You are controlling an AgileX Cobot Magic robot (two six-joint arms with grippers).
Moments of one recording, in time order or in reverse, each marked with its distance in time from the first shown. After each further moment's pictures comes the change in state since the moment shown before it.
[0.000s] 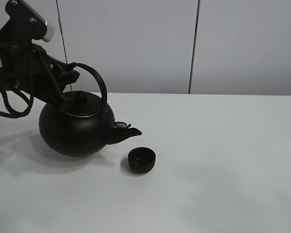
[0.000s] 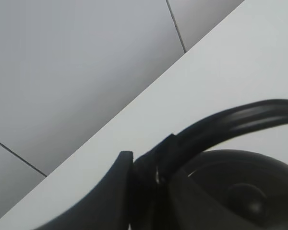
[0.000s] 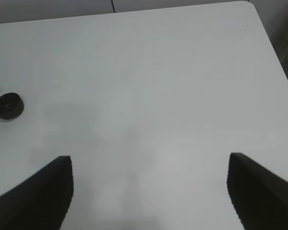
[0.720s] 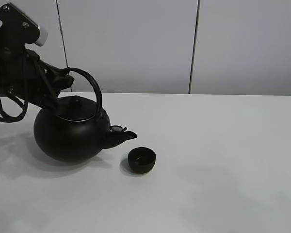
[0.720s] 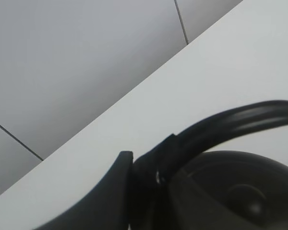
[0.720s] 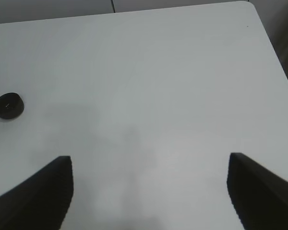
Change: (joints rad) left arm 0.018 0.000 0.033 -0.006 -0.019 -0.033; right arm 0.000 0.000 0.000 0.000 0.000 0.000
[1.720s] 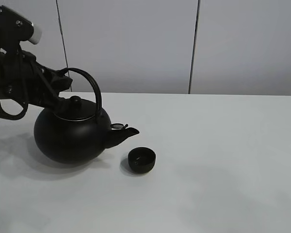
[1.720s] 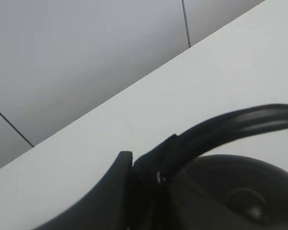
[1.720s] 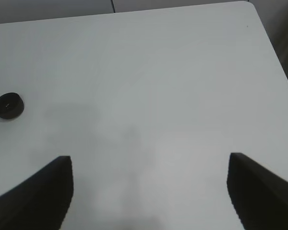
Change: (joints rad) left arm 0.003 0.000 0.018 -0.021 -0.017 -0.090; right arm 0.000 0.000 0.000 0.000 0.001 0.000
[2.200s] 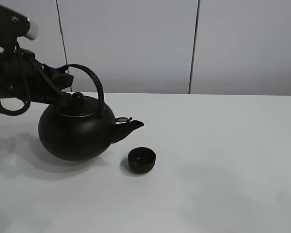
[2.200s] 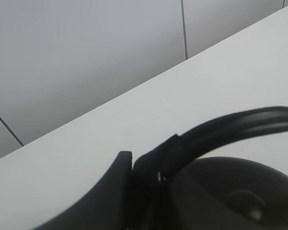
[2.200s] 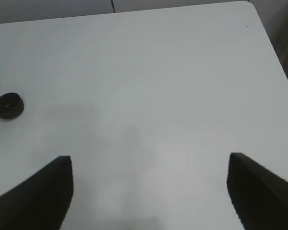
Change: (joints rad) left arm 0.000 0.000 0.007 0.001 -0.034 -0.084; right arm 0.000 0.000 0.000 0.000 0.000 0.000
